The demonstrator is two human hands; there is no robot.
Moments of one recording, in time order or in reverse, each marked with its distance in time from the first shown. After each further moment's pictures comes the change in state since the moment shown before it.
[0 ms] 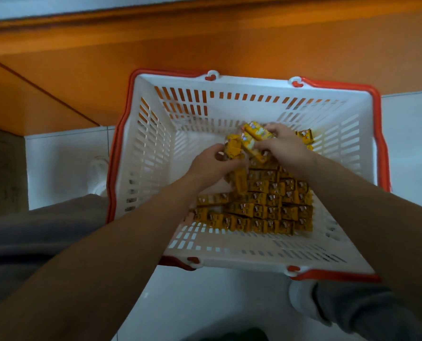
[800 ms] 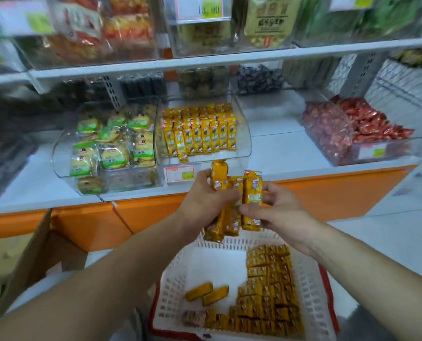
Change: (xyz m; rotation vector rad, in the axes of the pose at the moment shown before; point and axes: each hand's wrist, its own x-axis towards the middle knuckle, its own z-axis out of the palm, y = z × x) left_hand -0.212 0.265 -0.081 -0.269 0.200 0.352; right_hand -0.248 -0.203 -0.051 0.389 -0.160 -0.455
